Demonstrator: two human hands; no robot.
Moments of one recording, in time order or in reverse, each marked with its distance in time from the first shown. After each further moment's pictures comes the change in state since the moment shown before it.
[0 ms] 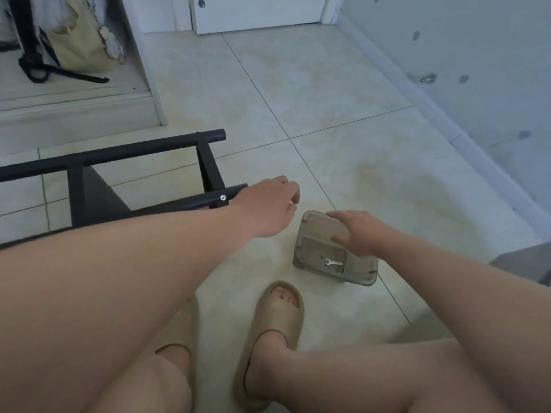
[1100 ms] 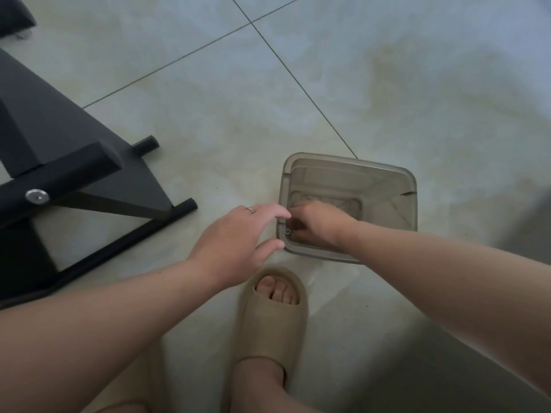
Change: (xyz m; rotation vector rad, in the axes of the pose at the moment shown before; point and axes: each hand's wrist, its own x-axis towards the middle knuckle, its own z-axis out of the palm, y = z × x) left_hand 0.039 -0.051 0.190 -0.220 -0.229 -0.017; right_hand 0.176 0.047 0.187 0.188 -0.169 -0.293
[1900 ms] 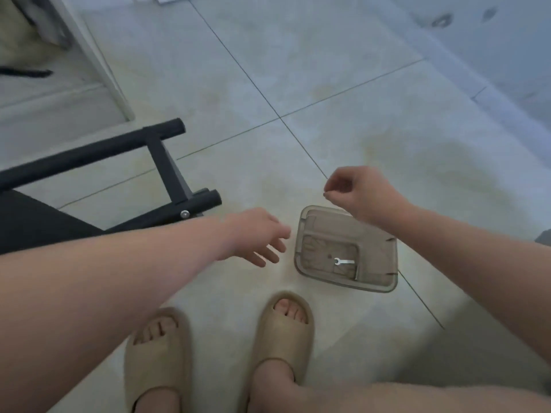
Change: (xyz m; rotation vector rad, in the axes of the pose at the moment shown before) left_hand -0.023 0.062 -0.124 -0.637 -0.301 -0.505; right_hand -0.111 -0.083 -0.160 0.315 0.602 0.083
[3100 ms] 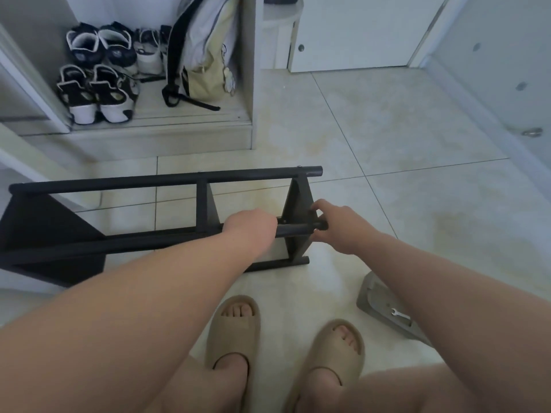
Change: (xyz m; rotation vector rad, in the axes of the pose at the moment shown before) left_hand -0.153 -0.090 -0.099 0.947 0.675 -0.094; right_hand -0.015 -0.213 0.081 -0.394 -0.367 -0.176
